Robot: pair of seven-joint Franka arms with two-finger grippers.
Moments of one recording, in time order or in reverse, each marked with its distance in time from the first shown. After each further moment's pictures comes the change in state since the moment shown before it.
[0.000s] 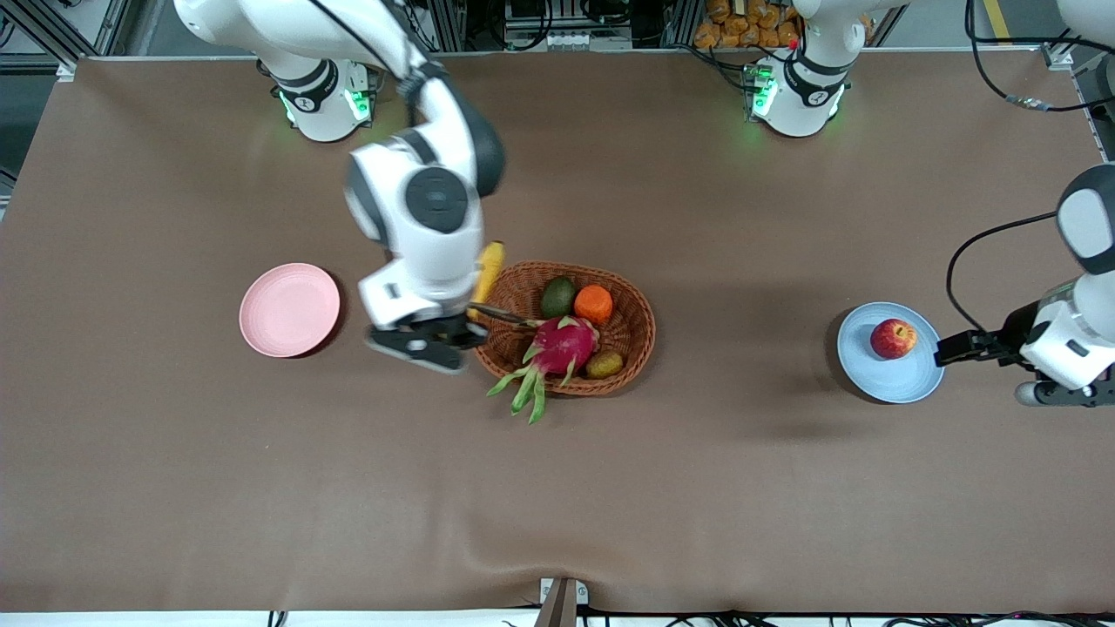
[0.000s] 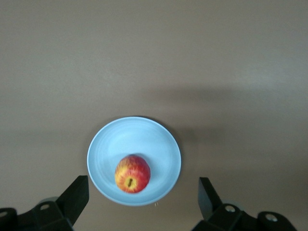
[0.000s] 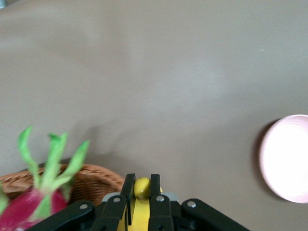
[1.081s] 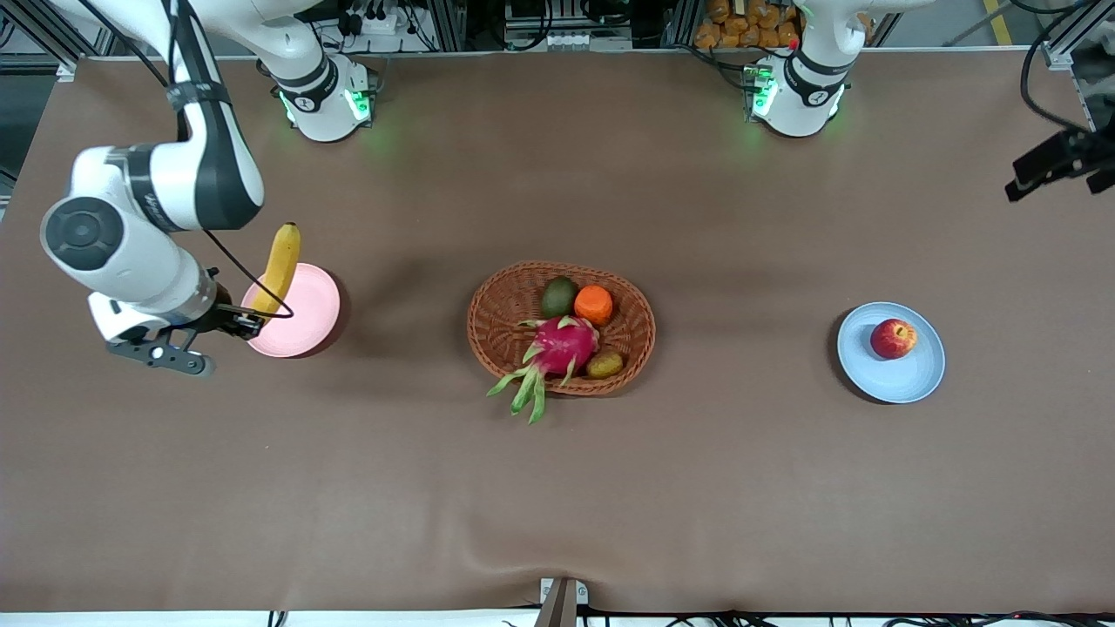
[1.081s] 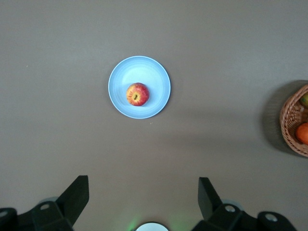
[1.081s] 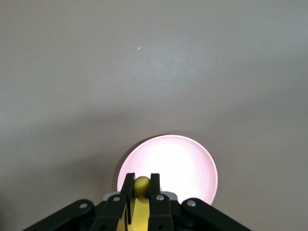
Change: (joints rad) left arm -0.235 -0.423 0.211 0.026 0.000 -0.460 -0.115; right arm -0.406 -0.301 -0.005 -0.604 0.002 0.301 -0.479
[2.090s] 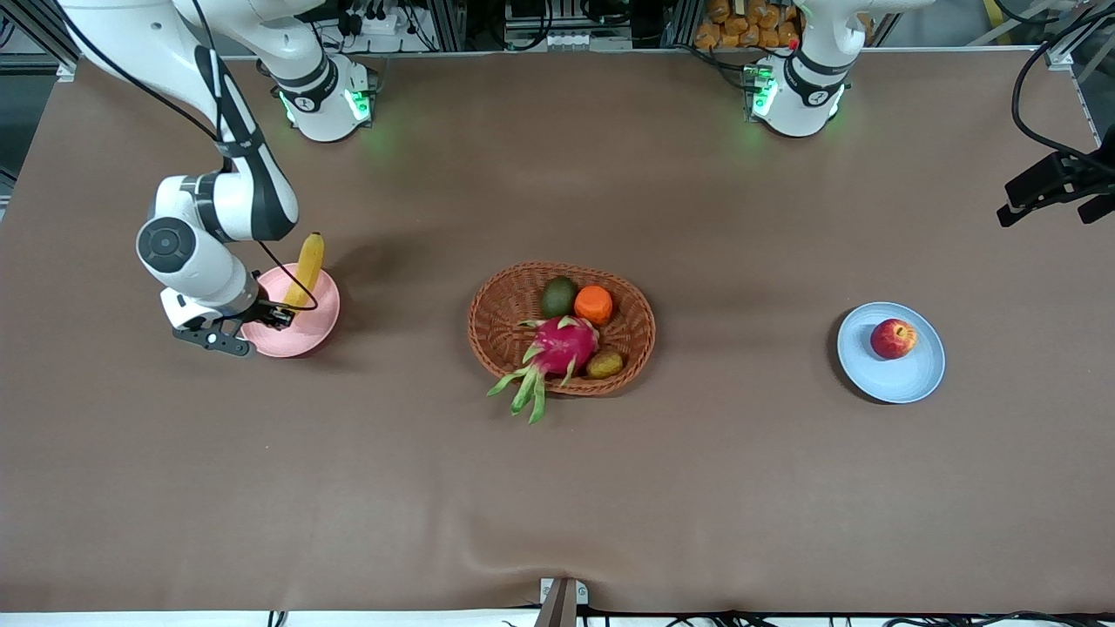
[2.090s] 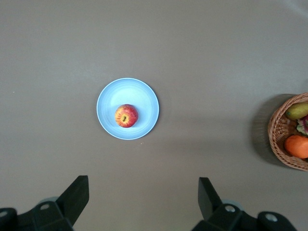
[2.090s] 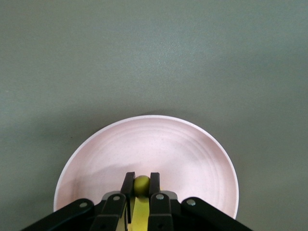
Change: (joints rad) left arm -0.009 0.059 0.000 0.011 -0.047 0.106 0.033; right arm -0.062 0.090 0.005 -0.284 -0.005 0.355 -0.010
